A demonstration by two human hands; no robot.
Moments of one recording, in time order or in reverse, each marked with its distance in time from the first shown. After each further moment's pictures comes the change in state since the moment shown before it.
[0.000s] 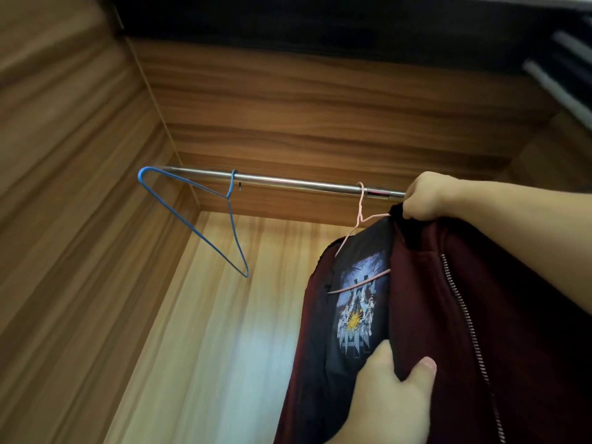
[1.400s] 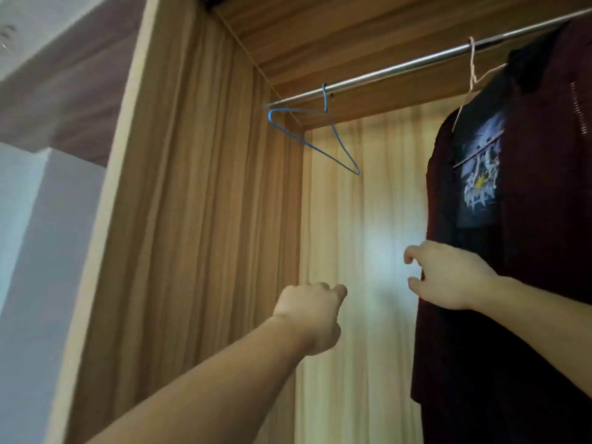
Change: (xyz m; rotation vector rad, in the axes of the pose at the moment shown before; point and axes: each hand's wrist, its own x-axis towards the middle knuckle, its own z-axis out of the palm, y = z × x) left_hand -0.155 0.009 -0.182 1.645 -0.231 -0.199; right_hand -0.248 -0.044 0.161 0.141 -0.356 -0.559
